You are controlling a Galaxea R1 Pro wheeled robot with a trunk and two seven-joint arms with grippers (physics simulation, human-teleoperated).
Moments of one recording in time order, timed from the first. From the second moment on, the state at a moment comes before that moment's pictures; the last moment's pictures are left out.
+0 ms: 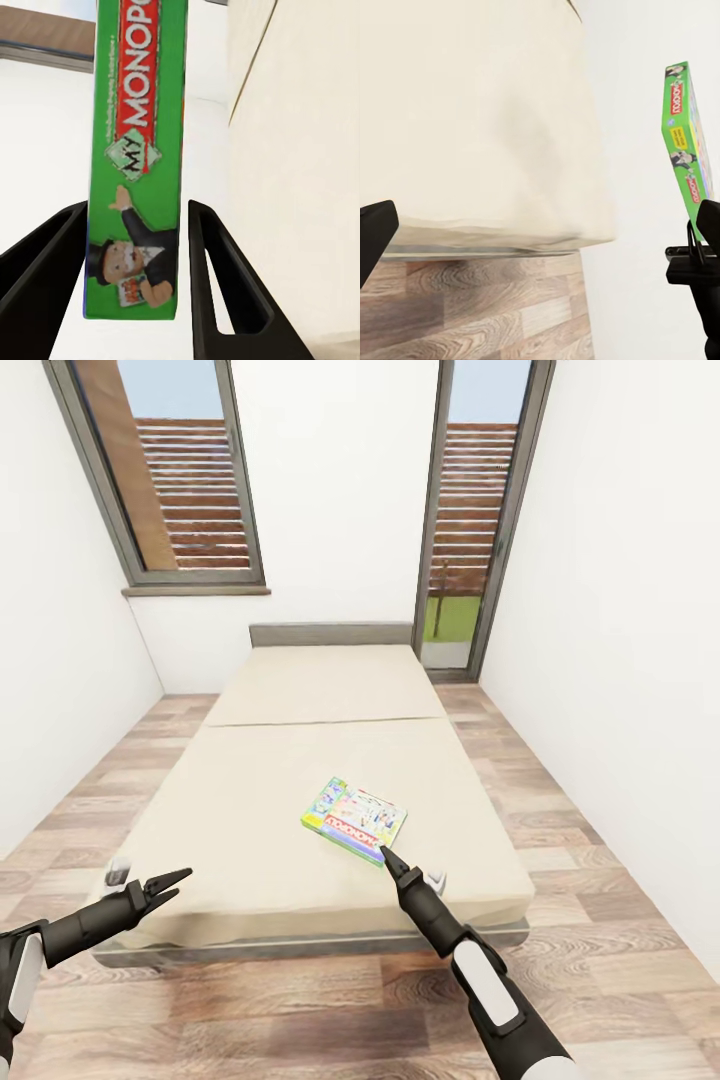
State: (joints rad) left arm -0.48 0.26 0.60 -0.97 0.08 0.86 -1.18; right arm -0.46 0.11 0.10 -0.80 -1.10 0.26 0.63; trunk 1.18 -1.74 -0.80
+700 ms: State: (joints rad) left arm -0.48 0.26 0.60 -0.97 0.08 0.86 -1.18; right arm -0.46 0.12 0.10 -0.80 -1.10 0.26 0.63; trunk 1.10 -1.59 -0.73
